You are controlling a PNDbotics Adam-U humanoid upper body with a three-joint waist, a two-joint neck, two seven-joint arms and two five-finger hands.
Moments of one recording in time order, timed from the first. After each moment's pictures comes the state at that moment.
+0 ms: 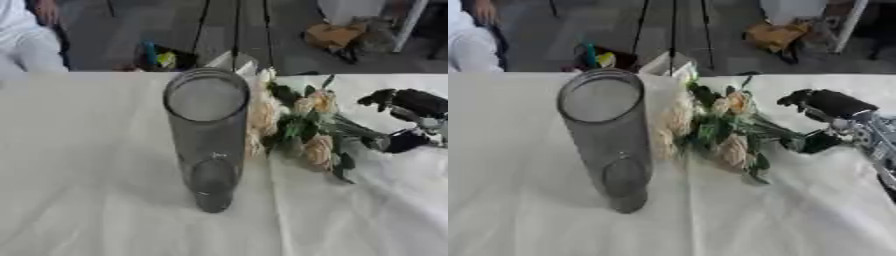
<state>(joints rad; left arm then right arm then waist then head) -0.30 0.09 0.06 -1.98 -0.05 -0.21 0.13 -0.60 -0.86 0.06 -1.23 0.83 -0.25 0.28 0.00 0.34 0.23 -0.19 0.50</state>
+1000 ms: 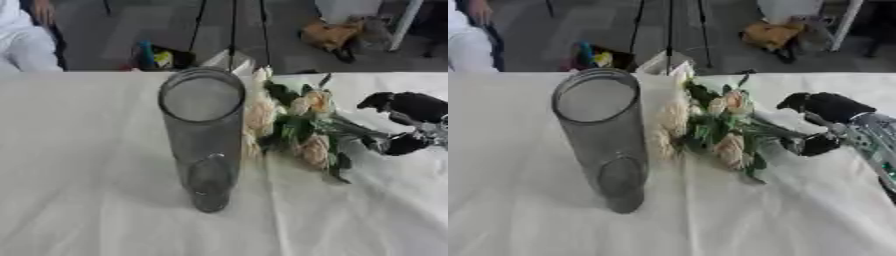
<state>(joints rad) -0.30 0.09 0.06 -1.98 -0.05 -0.21 0.13 -0.58 -0.88 0.07 -1.24 0.92 -0.27 0.26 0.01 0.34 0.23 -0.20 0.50</state>
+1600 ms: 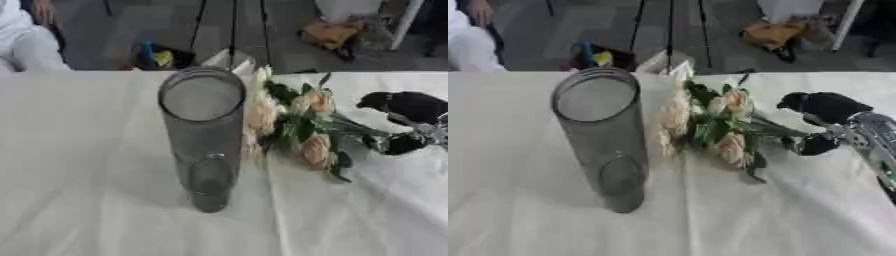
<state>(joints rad) -0.30 0.09 0.06 -1.98 -0.05 -0.21 0.12 -0.59 -0.87 0.07 -1.21 1.01 -0.28 0.24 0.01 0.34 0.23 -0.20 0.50</state>
